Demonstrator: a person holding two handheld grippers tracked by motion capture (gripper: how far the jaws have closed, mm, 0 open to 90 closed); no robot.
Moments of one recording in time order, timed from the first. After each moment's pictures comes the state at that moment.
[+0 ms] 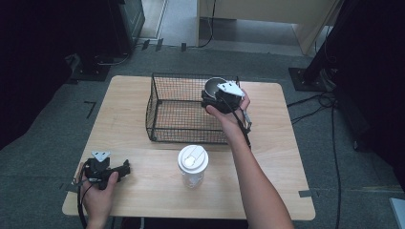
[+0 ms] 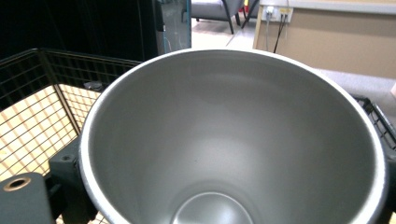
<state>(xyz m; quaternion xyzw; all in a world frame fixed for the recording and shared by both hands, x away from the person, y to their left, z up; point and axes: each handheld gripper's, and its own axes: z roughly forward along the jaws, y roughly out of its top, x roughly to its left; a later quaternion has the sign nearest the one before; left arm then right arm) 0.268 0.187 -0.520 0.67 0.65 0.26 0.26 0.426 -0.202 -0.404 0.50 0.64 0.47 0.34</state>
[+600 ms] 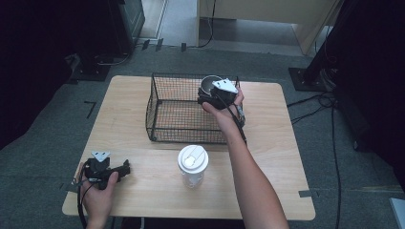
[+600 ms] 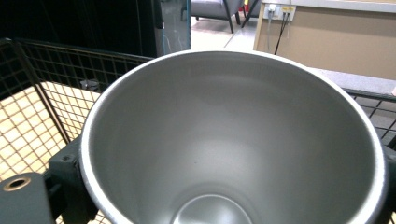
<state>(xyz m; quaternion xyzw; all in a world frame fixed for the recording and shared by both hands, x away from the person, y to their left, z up) 0.268 0.187 -0.520 0.67 0.65 0.26 0.26 0.452 -0.191 -0.420 0.50 0.64 0.47 0.35</state>
